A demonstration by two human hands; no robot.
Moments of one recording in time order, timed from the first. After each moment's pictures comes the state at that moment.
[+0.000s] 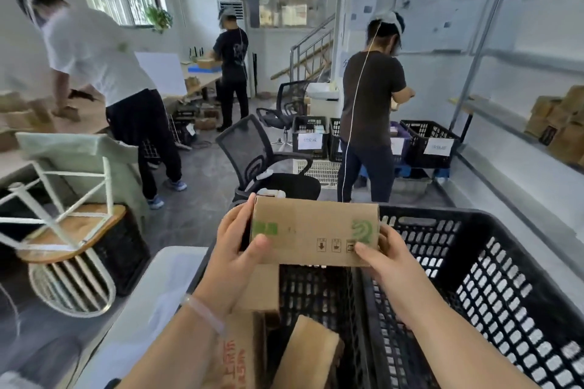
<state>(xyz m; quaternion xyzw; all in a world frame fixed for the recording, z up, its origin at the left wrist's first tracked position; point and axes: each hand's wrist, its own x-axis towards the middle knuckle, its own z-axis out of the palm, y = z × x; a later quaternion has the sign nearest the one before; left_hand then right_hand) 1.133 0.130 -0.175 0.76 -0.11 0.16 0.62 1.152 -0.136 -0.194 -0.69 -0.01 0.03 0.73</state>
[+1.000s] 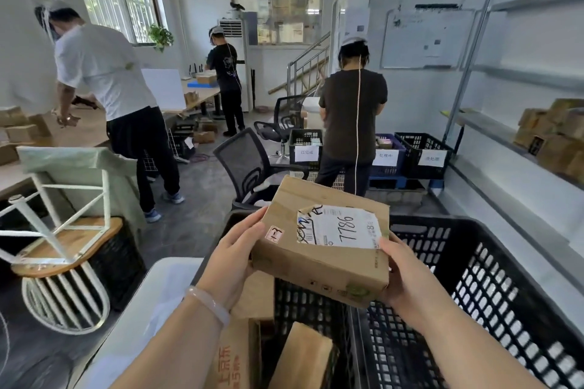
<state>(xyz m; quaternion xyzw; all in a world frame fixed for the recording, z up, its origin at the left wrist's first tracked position) 1.139 0.116 -0.161 0.63 0.00 0.02 0.77 1.139 -0.160 -0.181 -0.54 0.07 0.09 0.83</state>
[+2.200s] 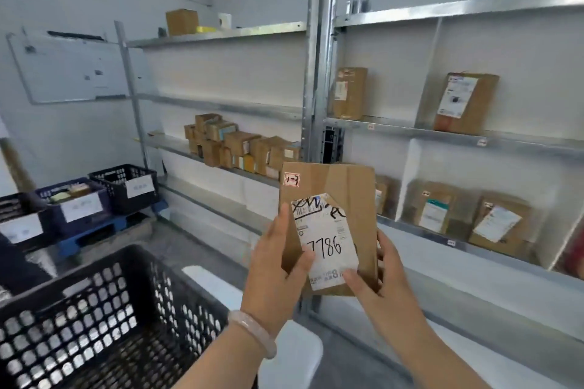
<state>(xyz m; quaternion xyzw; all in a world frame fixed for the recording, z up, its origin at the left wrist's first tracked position) 0.965 -0.362 -0.144 0.63 -0.51 -0.05 0.59 0.793 -0.442 -0.148 -0.72 0.31 -0.43 0.45</state>
